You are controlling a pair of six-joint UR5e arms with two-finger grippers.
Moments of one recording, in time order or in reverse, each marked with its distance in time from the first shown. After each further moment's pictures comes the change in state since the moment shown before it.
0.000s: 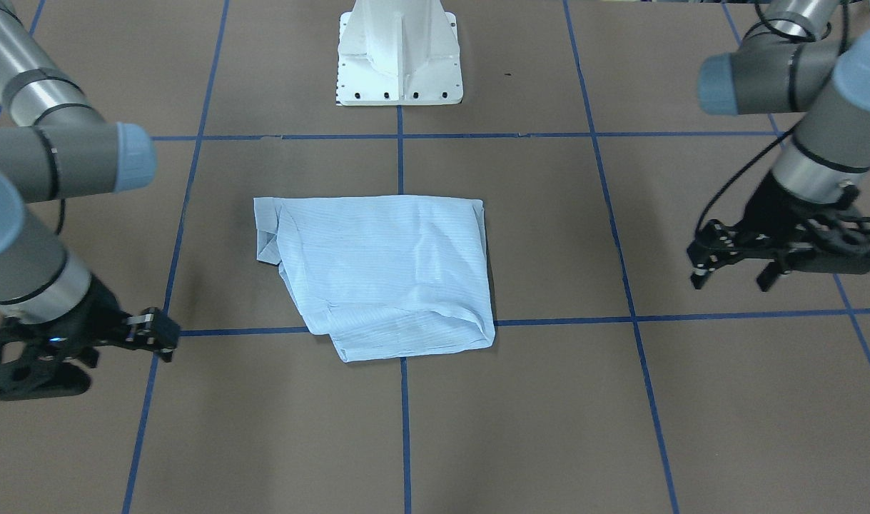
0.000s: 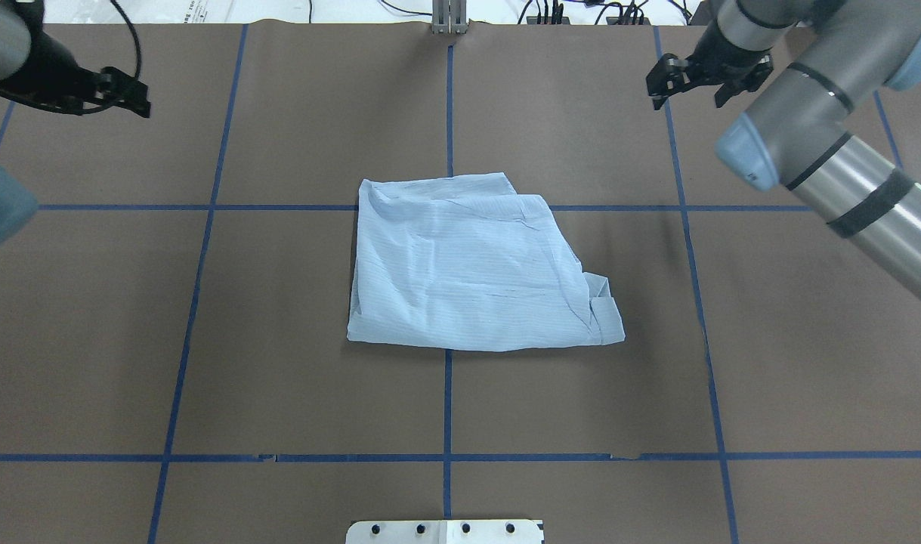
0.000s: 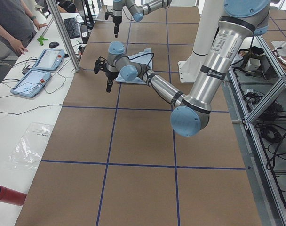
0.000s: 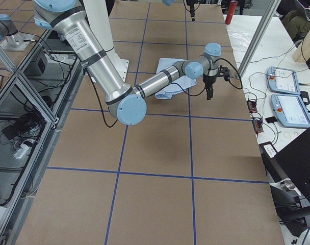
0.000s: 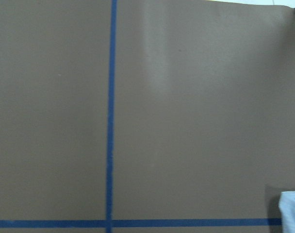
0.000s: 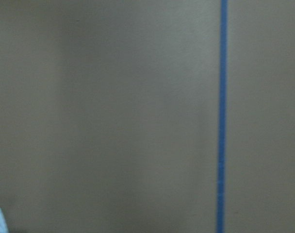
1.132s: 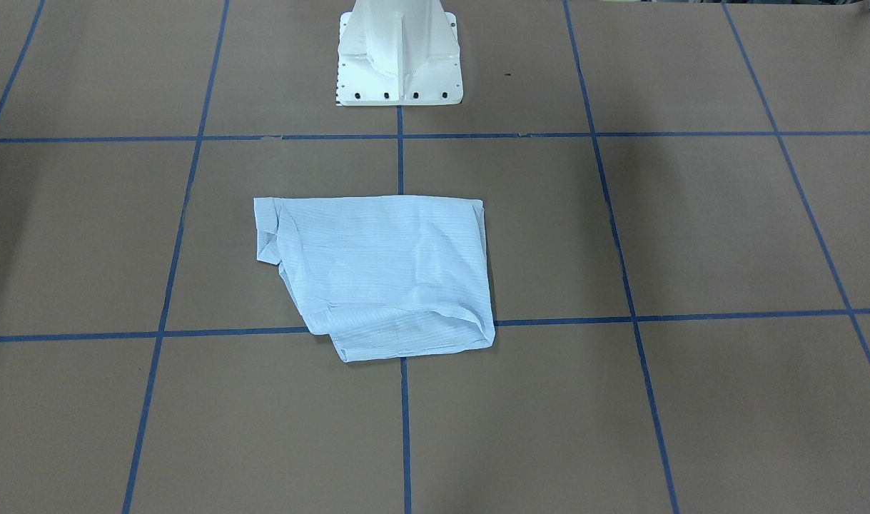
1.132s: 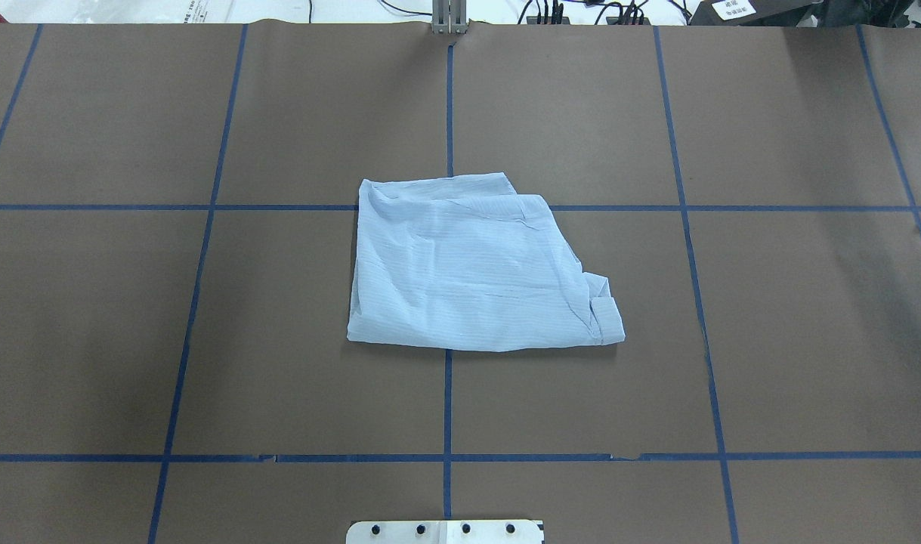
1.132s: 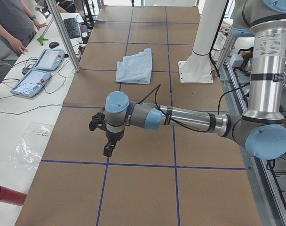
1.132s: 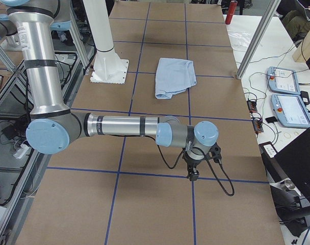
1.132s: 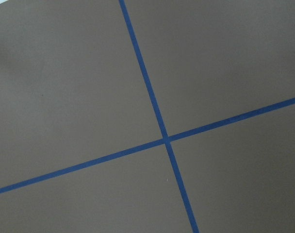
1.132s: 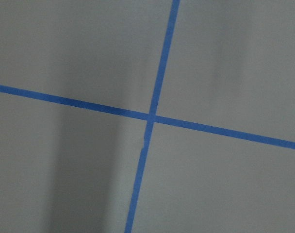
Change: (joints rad) left arm -0.409 0.362 0.028 0.068 -0.143 0.776; right arm 0.469 -0.450 -0.004 -0.156 0.183 -0.837
